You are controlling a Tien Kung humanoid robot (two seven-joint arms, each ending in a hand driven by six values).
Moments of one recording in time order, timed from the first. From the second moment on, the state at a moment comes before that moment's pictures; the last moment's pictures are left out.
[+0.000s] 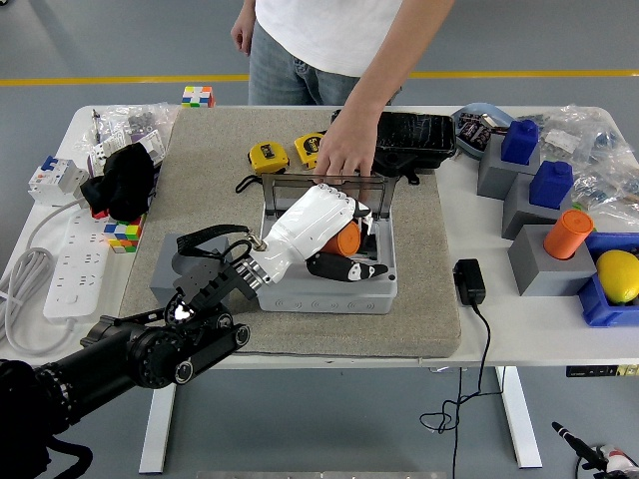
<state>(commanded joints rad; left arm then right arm) -0.70 0.00 -0.44 -0.77 1.71 0.65 -0.48 0.22 -0.08 1.39 0.18 -1.75 -0.12 -0.08</state>
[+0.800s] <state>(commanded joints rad) -0.69 0.00 -0.43 -0.73 1.69 0.65 -0.53 0.22 -0.08 1.38 0.18 -1.74 -0.11 -0.08</state>
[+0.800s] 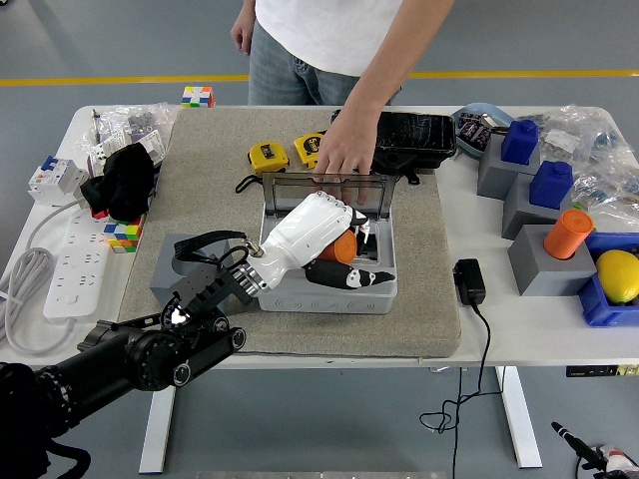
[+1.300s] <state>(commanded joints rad) -0.70 0.00 -0.43 -0.74 1.75 0.65 -0.49 0.22 -0.08 1.39 0.18 -1.74 -0.12 -0.08</state>
